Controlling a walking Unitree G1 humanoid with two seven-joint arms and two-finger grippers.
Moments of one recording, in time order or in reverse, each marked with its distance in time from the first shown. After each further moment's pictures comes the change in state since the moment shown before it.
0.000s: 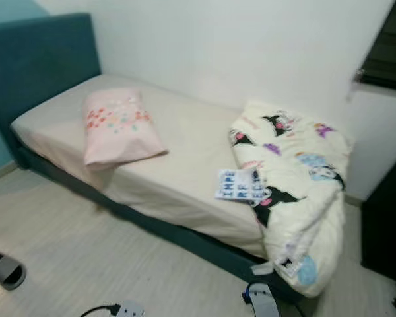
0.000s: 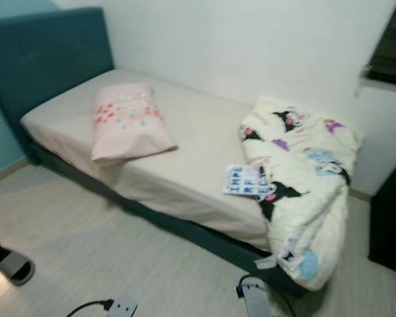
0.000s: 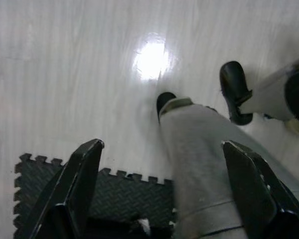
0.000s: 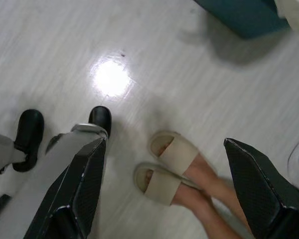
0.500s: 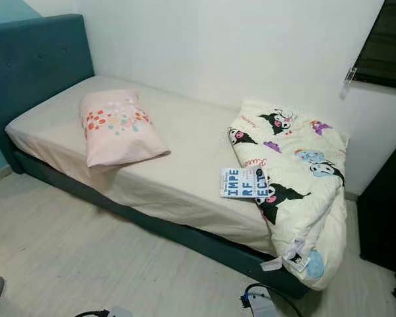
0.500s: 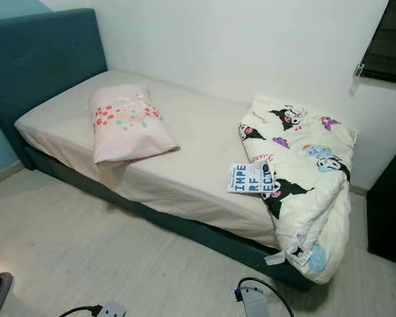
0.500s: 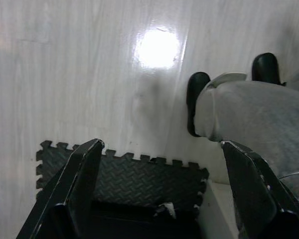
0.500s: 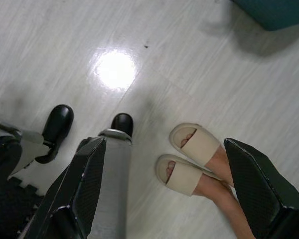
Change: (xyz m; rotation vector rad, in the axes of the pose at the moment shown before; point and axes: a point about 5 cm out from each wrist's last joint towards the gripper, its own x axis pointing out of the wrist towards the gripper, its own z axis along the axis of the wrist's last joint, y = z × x) left arm -0.001 0.001 -0.005 0.004 0.015 -0.017; right arm 0.000 0.003 -0.003 -0.007 0.013 0.015
